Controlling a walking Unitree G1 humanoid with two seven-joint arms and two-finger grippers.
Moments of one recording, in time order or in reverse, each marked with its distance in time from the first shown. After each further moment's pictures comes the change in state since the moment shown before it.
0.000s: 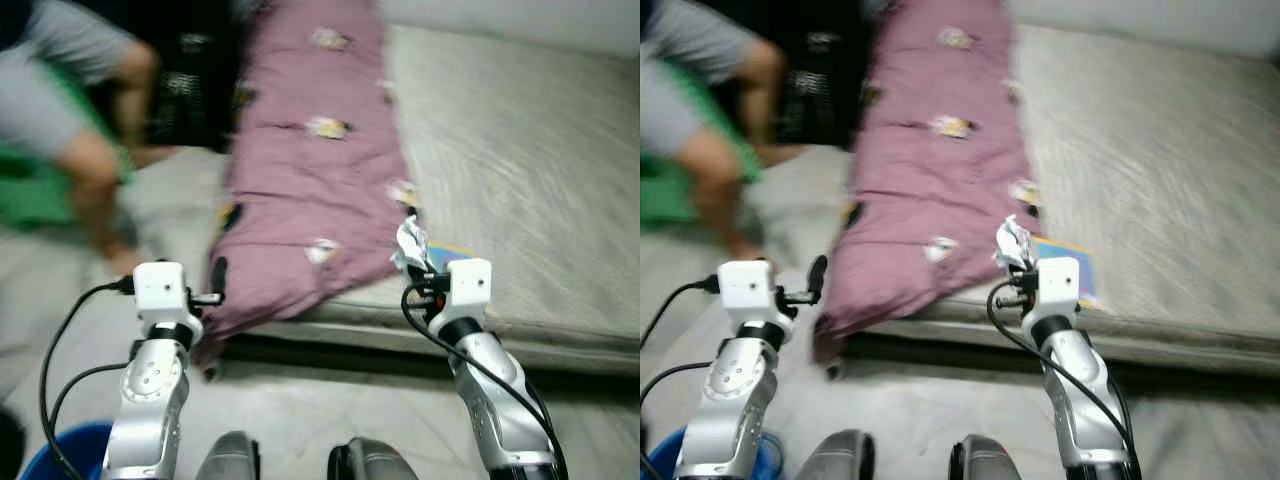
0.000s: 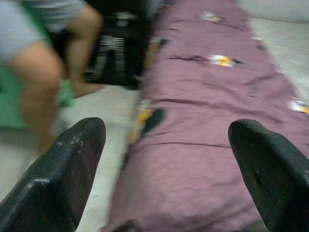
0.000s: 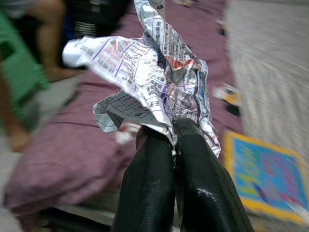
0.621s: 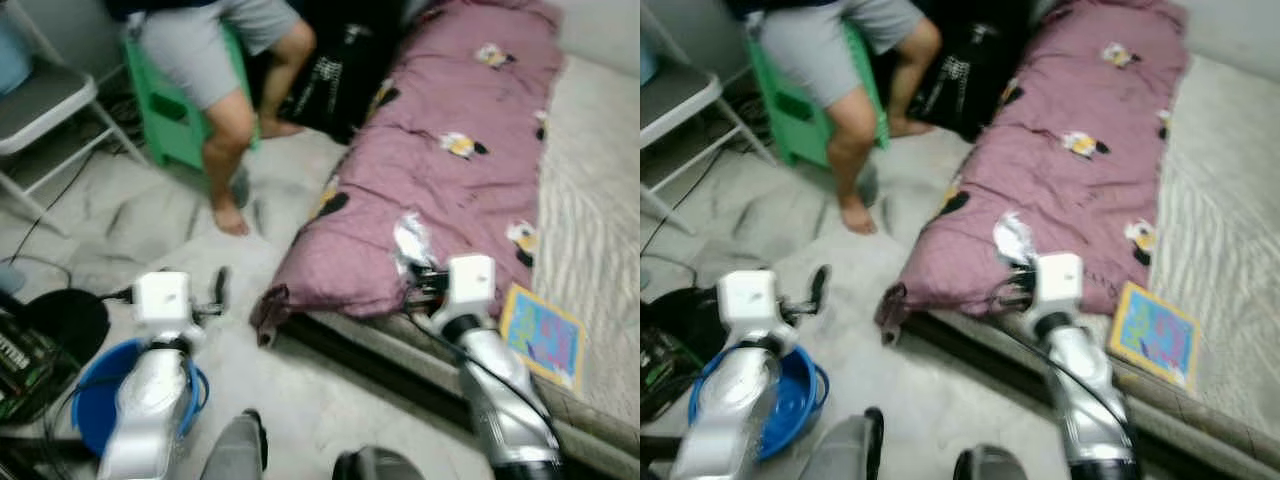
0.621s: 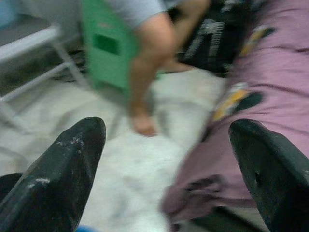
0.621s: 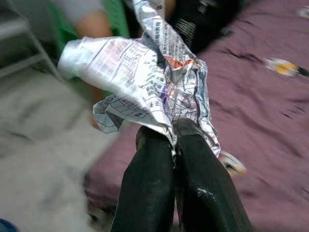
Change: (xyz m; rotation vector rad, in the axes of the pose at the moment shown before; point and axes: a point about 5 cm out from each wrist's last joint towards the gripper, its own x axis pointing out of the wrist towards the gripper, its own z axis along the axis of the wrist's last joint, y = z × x) left arm -0.010 0.010 -0.007 0.050 0.031 0.020; right arm 0.002 0.005 0.002 -0.005 -0.009 0.023
